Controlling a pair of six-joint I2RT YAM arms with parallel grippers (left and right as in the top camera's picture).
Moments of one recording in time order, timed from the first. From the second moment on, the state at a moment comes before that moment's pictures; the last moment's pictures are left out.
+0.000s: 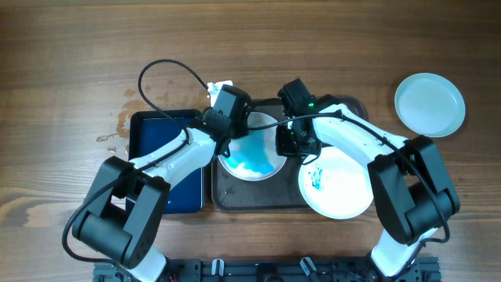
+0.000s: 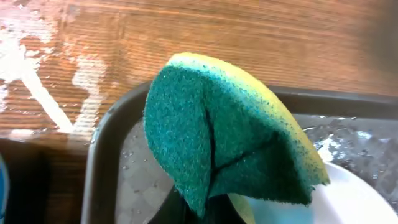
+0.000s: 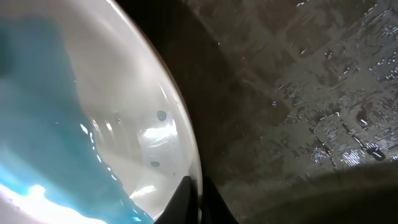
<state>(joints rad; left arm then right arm) -0.50 1.77 0.95 -0.16 -0.19 -0.56 0.49 1.89 1.16 -0.75 -0.19 0.51</state>
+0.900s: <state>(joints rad) -0.59 1.76 0.97 -0.39 0.39 -0.50 0.49 1.89 1.16 -0.77 -0.18 0.48</state>
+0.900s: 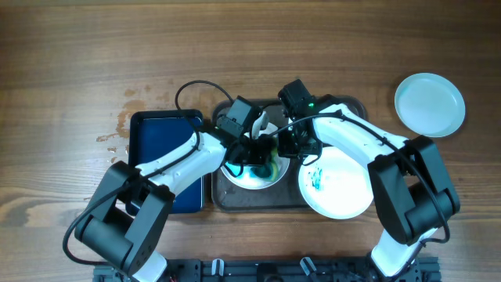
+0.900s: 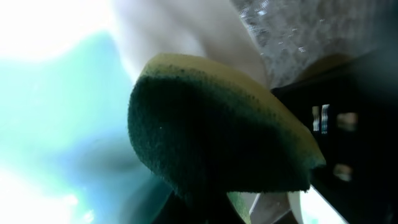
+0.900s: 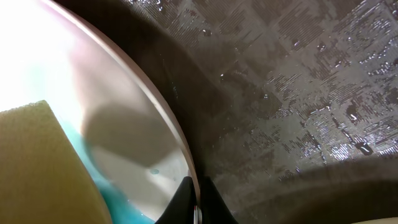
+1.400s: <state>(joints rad) -0.46 1.75 1.02 -0.53 0.10 -0.60 0.49 1.89 1.16 -0.77 -0.18 0.47</state>
